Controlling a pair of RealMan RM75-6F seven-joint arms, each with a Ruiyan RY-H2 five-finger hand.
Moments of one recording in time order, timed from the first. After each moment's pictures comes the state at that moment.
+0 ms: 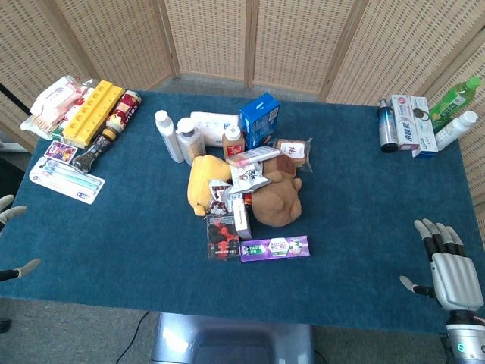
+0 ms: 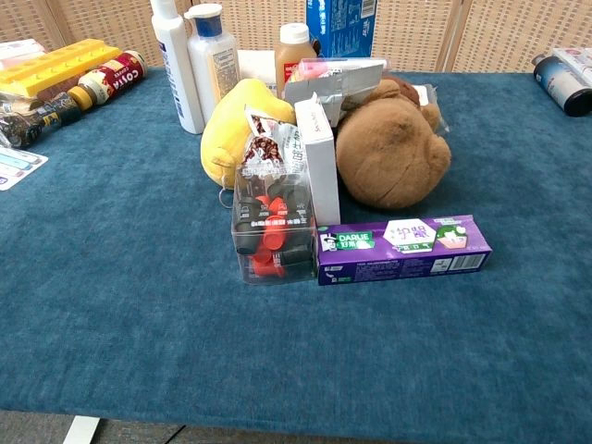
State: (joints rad) left arm -0.08 -0.83 -0.04 -1.86 1.49 1.47 -0.20; right arm 0.07 -1.04 0.06 -1.84 -1.41 1.44 -0.16
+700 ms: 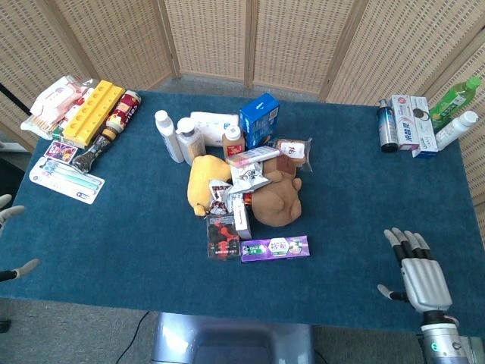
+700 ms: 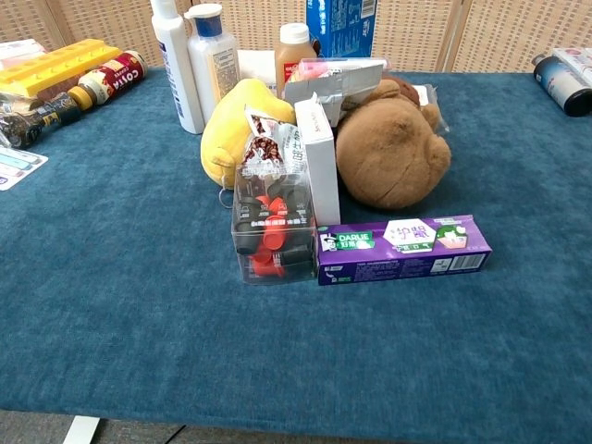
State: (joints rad) left arm -0.07 -0.81 -0.05 -1.87 1.49 1.49 -0.22; right arm 0.10 -1.15 0.02 -1.83 -1.42 1.35 -0.28
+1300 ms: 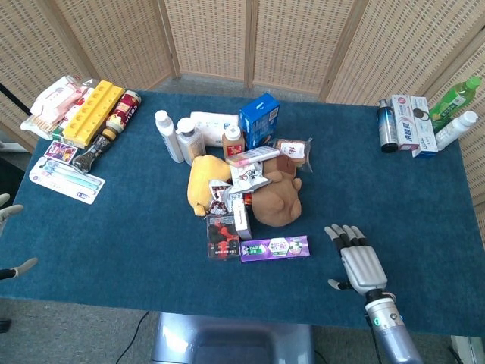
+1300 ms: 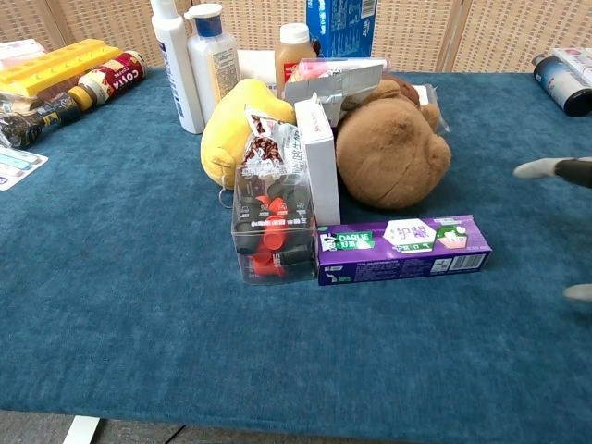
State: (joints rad) left arm -0.08 -0.82 -0.05 -1.86 1.48 1.47 -0.22; right arm 0.28 -1.33 0.09 -1.89 -1.22 1.15 -0.52
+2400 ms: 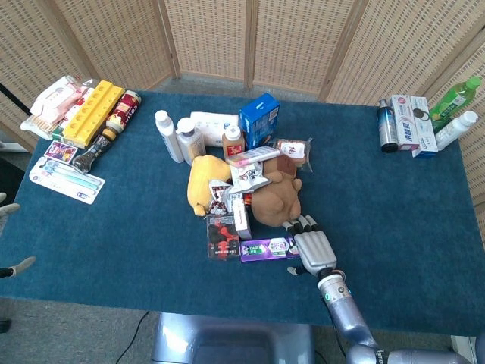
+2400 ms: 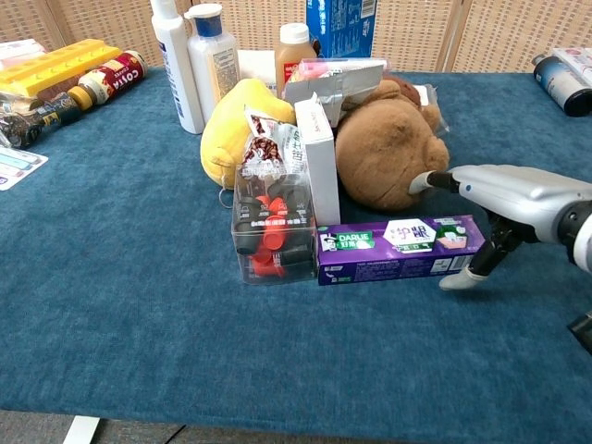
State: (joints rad) left arm -0.08 -0.81 -0.06 -1.85 1.46 1.46 -0.24; right arm 0.53 -1.58 0.14 -1.77 -0.96 1.13 -0.64
